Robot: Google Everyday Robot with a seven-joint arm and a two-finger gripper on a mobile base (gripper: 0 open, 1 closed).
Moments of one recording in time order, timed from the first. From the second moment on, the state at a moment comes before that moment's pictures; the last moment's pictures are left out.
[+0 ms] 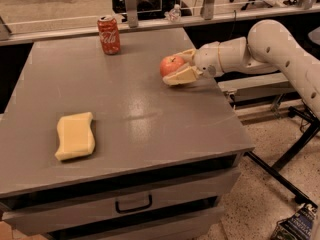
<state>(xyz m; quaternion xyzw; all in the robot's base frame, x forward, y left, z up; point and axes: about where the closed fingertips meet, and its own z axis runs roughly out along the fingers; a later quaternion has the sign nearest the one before) 0.688 -0.052 0.855 -0.54 0.64 0.27 0.47</state>
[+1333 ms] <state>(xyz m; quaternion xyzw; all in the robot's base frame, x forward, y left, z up) 0.817 0.006 0.887 -0.49 0.65 0.21 0.55</state>
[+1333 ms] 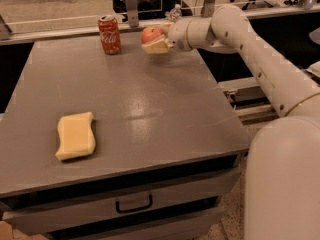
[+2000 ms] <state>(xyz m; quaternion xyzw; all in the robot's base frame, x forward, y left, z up) 0.852 0.037 0.872 -0.47 0.67 0.20 0.54</state>
